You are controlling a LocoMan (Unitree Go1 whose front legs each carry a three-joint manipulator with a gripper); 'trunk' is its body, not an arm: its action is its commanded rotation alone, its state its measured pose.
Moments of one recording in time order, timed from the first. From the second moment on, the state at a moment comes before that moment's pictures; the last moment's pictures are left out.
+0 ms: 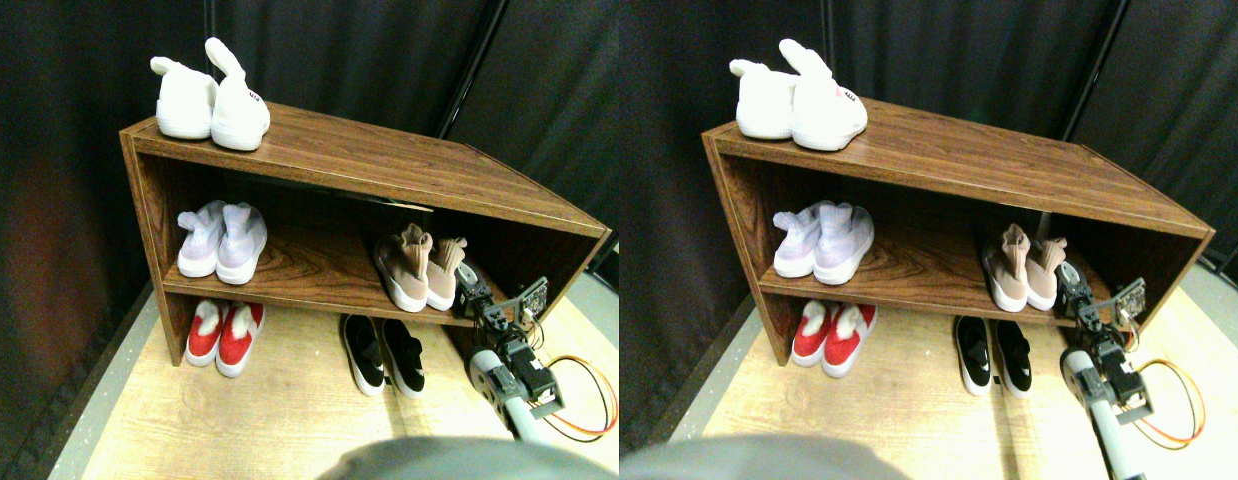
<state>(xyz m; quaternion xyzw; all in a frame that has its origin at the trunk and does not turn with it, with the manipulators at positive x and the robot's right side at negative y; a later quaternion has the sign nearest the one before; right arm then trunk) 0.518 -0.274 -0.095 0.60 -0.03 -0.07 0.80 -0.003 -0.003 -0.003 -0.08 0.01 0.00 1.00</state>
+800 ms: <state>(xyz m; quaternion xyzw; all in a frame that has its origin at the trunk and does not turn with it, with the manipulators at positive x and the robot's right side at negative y) 0.468 -0.284 -0.066 0.58 -0.05 0.00 0.81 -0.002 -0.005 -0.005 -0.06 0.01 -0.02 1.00</state>
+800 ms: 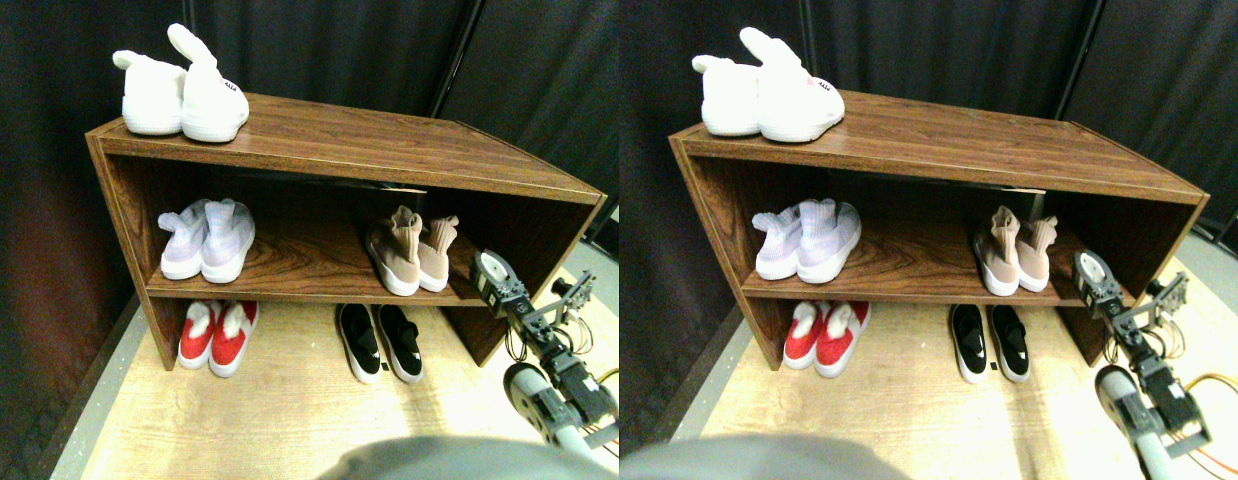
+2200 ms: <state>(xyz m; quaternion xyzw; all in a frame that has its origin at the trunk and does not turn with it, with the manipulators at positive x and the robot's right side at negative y) 0.445 -0.283 -0.178 0.65 0.04 -0.02 0.76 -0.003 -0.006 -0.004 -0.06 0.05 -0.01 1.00</state>
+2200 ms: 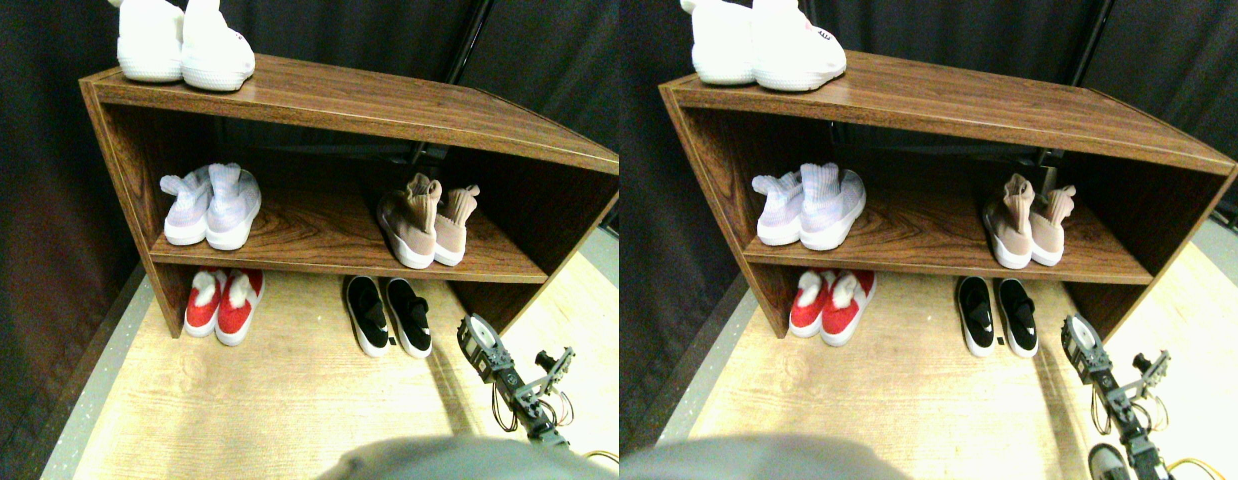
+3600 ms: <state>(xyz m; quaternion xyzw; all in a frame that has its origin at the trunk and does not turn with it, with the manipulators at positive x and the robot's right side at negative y) 0.508 -0.270 -0.232 0.66 0.10 -0.12 0.73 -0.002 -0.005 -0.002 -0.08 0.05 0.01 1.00</state>
